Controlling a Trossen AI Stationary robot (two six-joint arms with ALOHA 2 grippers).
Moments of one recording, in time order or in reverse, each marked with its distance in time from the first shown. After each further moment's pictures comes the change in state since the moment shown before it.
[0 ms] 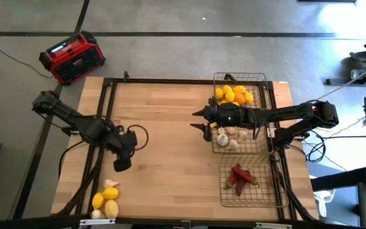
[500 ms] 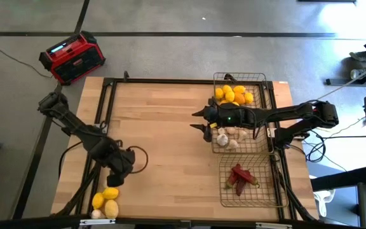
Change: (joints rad) left arm -0.187 0.143 -0.048 0.019 0.131 -0.033; right arm 0.000 0.000 0.000 -0.002 -0.016 -0.016
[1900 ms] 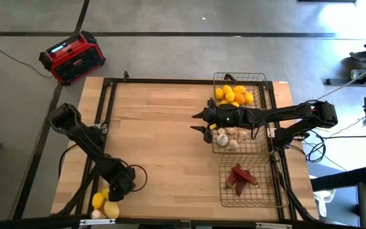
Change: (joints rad) left arm -0.152 0.283 -0.248 0.453 0.249 -0.189; right arm 0.000 0.013 0.001 -0.026 -0.030 0.000
